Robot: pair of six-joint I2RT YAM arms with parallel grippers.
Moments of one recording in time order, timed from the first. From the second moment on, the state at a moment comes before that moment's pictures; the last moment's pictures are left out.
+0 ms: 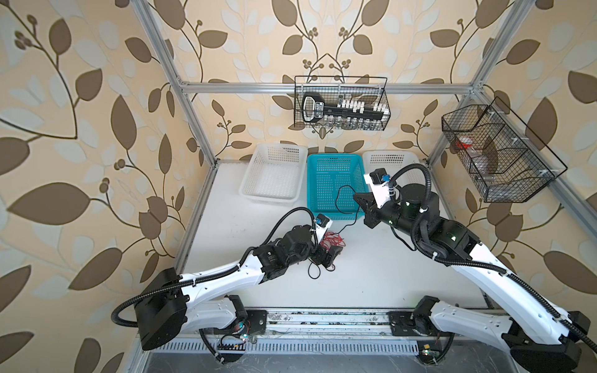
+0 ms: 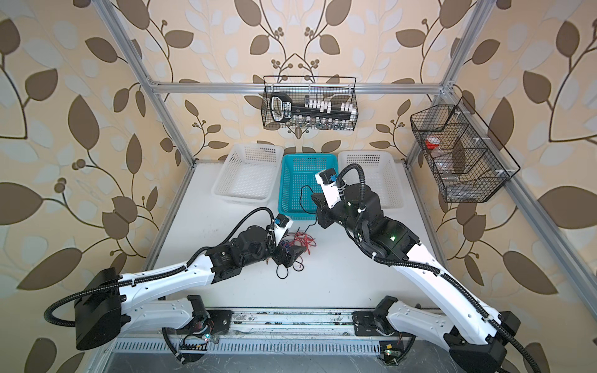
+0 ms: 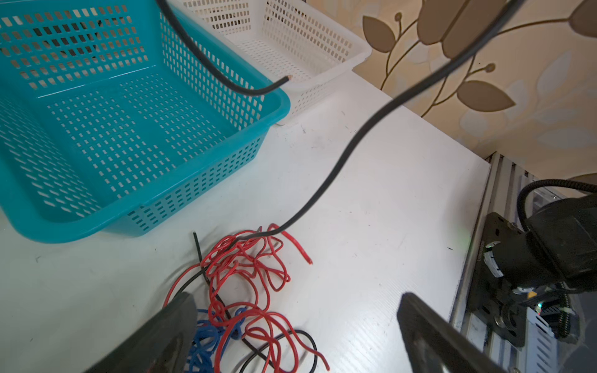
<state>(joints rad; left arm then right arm) -0.93 1.18 0.66 0.08 0.02 -0.23 0.71 1.04 1.21 -0.49 0.04 0.10</state>
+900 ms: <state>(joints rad) -0.93 1.37 0.83 0.14 -0.12 -0.19 0.68 0.91 1.19 -0.46 -0.01 0.15</state>
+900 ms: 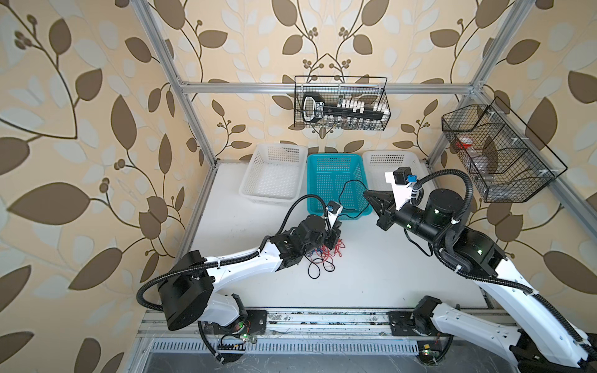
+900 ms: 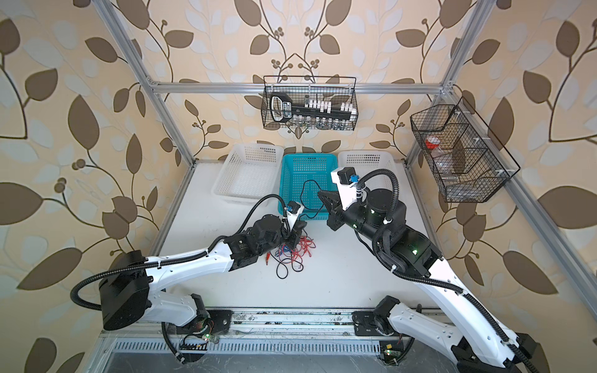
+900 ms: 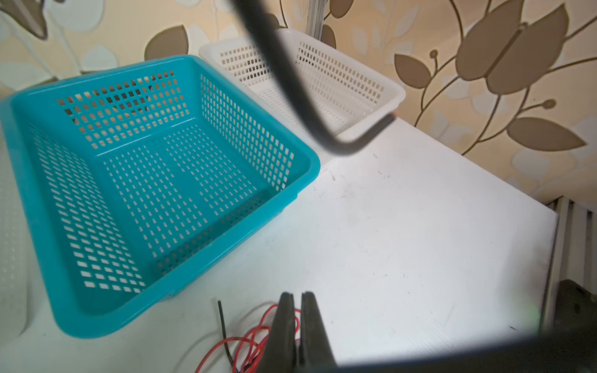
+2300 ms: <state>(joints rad) -0.93 1.24 0.97 0.01 -0.01 -0.30 0.70 0.89 0.76 -0.16 -0.15 0.11</state>
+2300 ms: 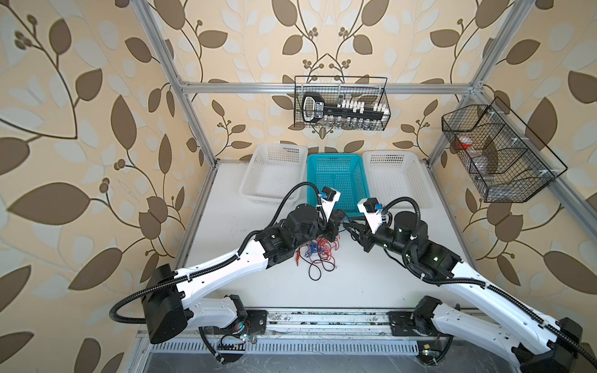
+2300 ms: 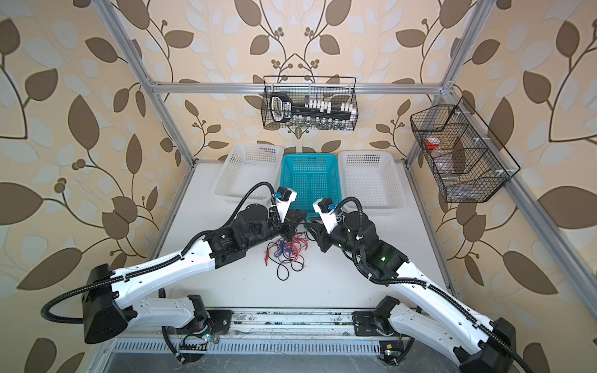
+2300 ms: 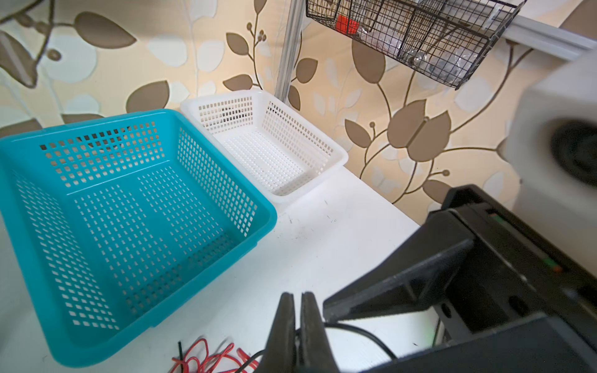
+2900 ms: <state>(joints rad) -0.93 1.26 1.02 -0.01 0.00 -0.31 0.69 1.01 0.76 -0.08 -0.13 0.10</state>
